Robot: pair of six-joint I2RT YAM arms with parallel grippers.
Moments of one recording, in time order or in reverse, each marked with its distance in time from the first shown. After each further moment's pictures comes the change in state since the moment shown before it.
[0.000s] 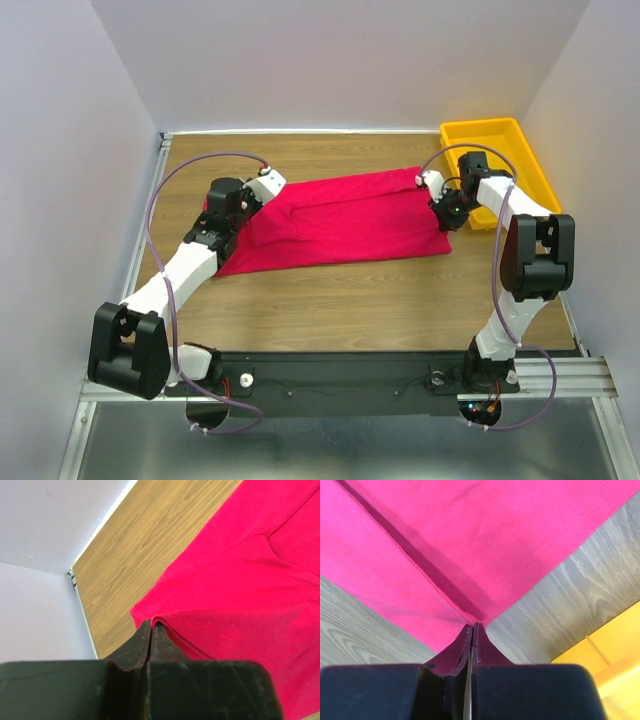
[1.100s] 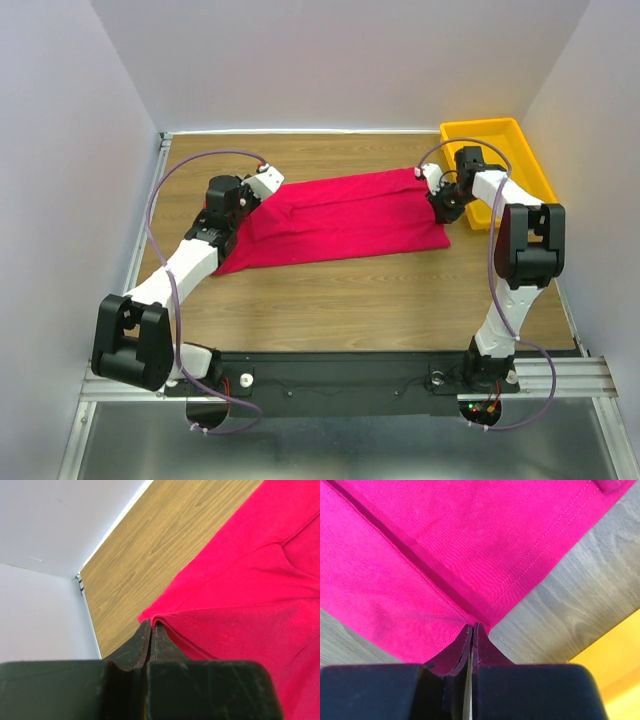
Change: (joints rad) left arm 0.022 0.032 0.000 0.078 0.016 0.018; right arm 0.000 0.111 0.098 0.045 0.000 0.074
